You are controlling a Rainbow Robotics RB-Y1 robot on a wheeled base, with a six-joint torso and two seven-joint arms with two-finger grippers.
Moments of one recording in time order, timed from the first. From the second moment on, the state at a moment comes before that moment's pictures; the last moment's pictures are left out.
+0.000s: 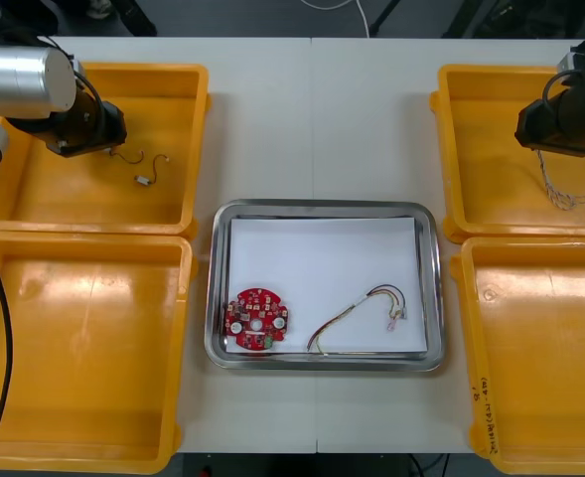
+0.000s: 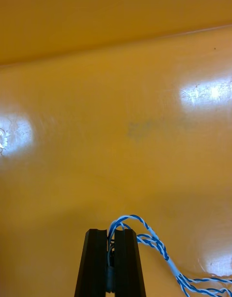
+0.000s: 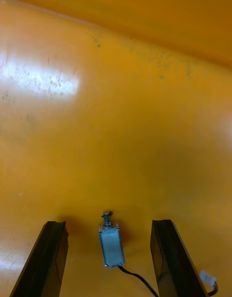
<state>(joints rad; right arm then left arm) -0.88 -0.59 -0.11 -0.98 -0.49 1.25 1.49 -1.01 0.57 -0.17 -0.74 0.57 1.05 -1.29</state>
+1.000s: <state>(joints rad) -0.88 -0.59 -0.11 -0.98 -0.47 1.28 1.51 -0.99 0.57 -0.17 -0.74 0.57 1.03 -1.29</state>
